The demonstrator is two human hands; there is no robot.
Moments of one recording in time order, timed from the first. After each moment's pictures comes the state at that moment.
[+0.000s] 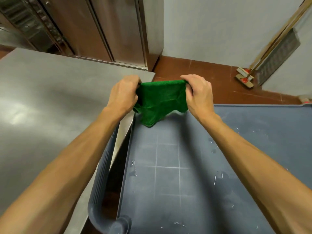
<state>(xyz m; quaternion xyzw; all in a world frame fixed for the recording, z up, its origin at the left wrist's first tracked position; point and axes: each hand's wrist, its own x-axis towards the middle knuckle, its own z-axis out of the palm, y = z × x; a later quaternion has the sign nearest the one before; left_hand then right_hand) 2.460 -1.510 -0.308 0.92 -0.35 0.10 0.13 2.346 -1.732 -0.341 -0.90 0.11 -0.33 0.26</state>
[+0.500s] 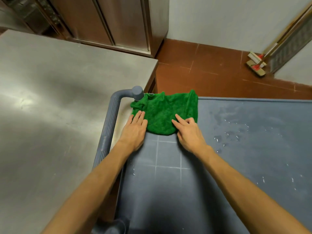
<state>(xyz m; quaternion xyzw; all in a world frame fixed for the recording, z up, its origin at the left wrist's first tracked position) 2.408 -1.490 -0.463 0.91 -0.38 -0.09 -0.10 2.305 -1.704 -0.483 -0.98 0.05 0.03 0.17</state>
